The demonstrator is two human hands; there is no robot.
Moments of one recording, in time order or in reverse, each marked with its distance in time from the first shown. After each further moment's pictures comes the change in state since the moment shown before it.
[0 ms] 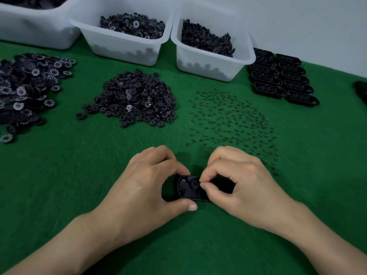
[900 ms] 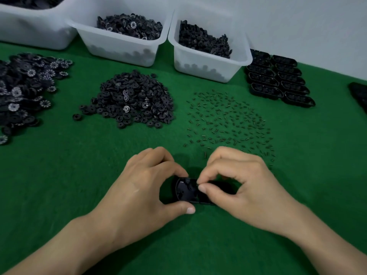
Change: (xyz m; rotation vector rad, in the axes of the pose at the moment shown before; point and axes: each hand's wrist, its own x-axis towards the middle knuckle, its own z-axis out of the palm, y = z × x) left_hand -0.001 -0.002 0.001 0.023 0.000 0.033; right_hand -0.002 -0.001 -0.008 0.149 -0.030 0.040
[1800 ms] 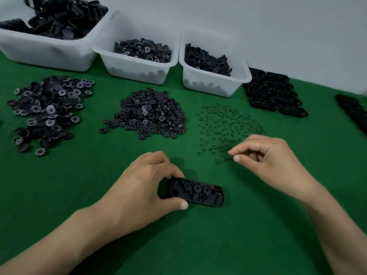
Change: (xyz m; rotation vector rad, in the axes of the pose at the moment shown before) left_hand -0.008 -0.025 -0.032 -0.001 -0.111 -0.013; right_hand 0.014 0.019 -0.022 -0.022 0.133 0.281
